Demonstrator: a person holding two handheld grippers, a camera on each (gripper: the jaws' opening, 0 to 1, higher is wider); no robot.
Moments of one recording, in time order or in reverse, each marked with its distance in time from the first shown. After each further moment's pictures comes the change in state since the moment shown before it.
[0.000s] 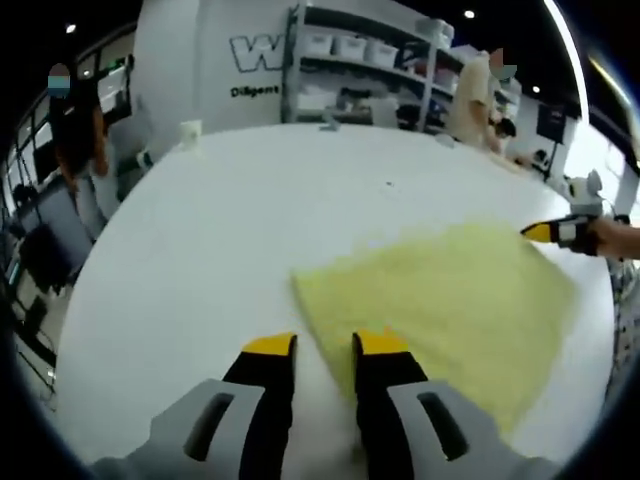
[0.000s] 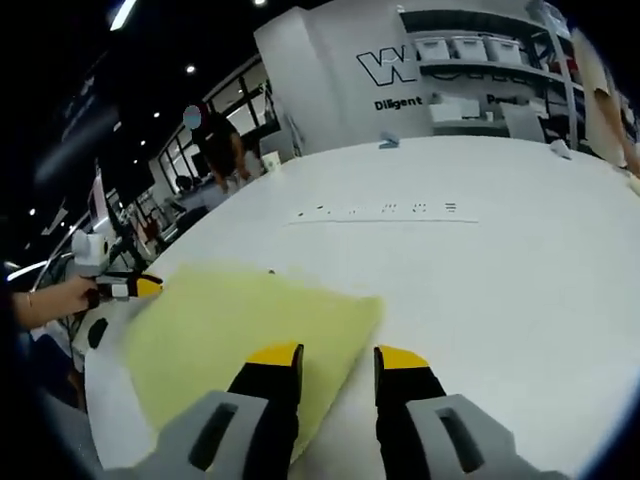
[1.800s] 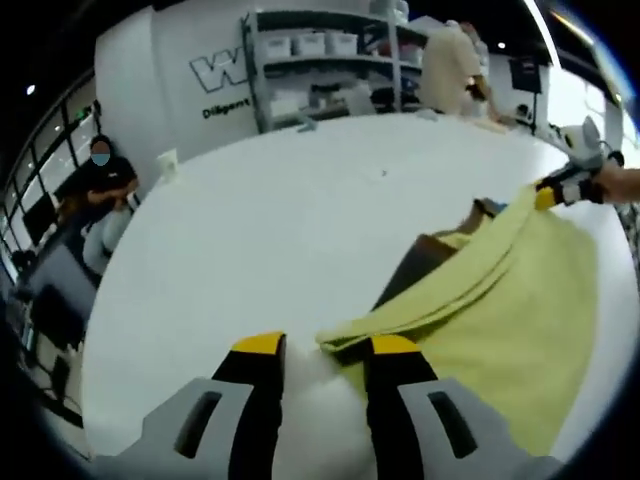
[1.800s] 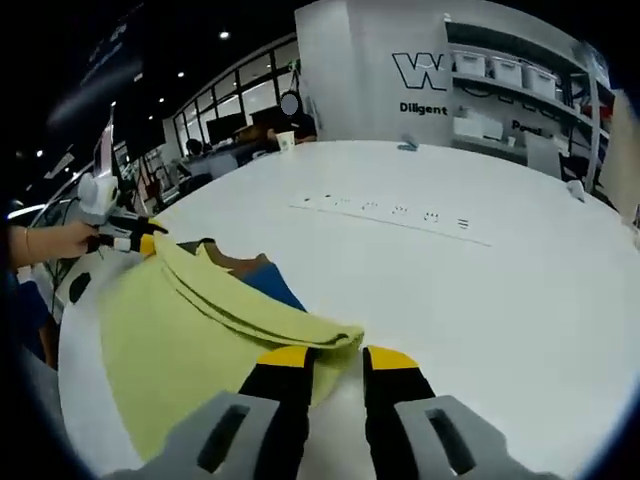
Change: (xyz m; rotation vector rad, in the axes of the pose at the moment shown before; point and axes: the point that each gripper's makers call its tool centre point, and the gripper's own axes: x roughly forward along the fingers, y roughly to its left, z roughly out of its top) left arm 0.036 0.020 0.035 0.168 -0.023 0.045; right arm 0.025 -0.014 0.017 -0.155 0.012 -0.046
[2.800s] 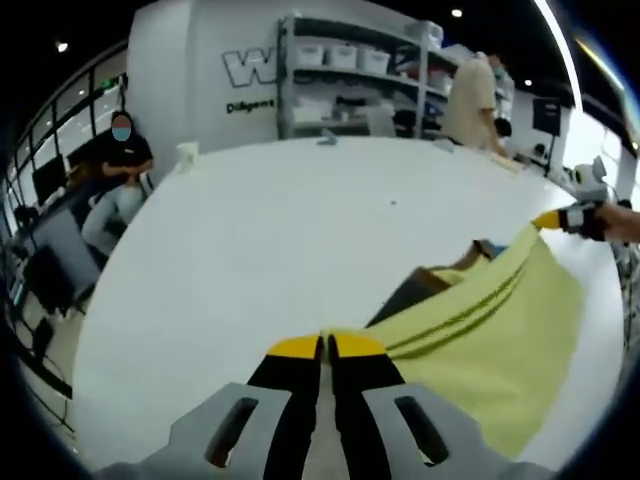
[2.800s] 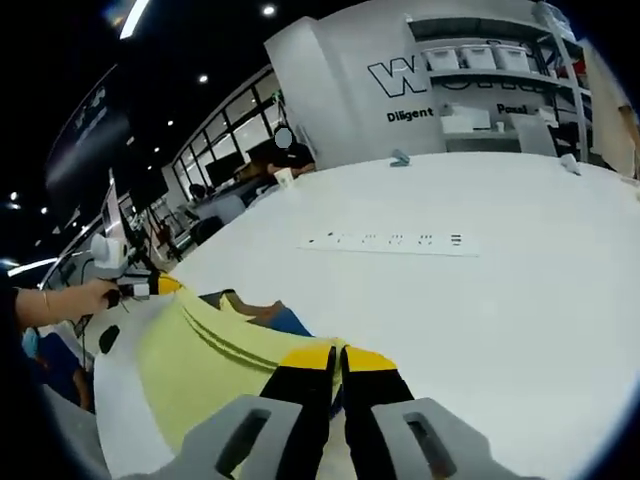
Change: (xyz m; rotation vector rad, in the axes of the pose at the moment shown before) left arm -0.022 0.005 0.003 -0.130 -0.032 0.007; right arm -0.026 0.003 0.024 0.107 -0.085 0.074
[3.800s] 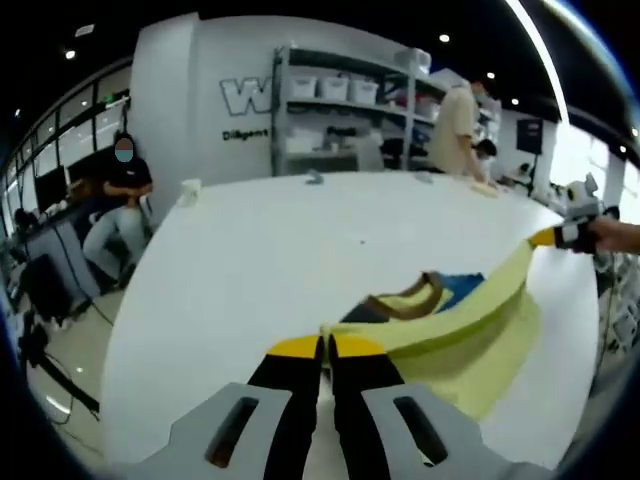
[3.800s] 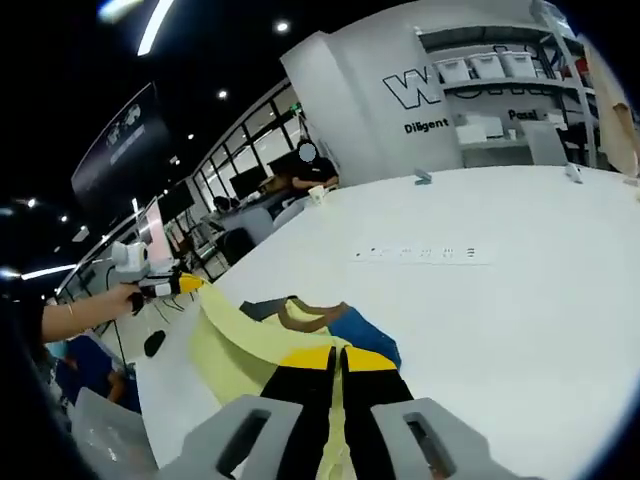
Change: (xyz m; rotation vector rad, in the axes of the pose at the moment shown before) left arm -0.083 -0.030 0.038 -0.008 -0.121 -0.031; right arm -0.082 0.052 0.021 0.032 -0.045 0.095
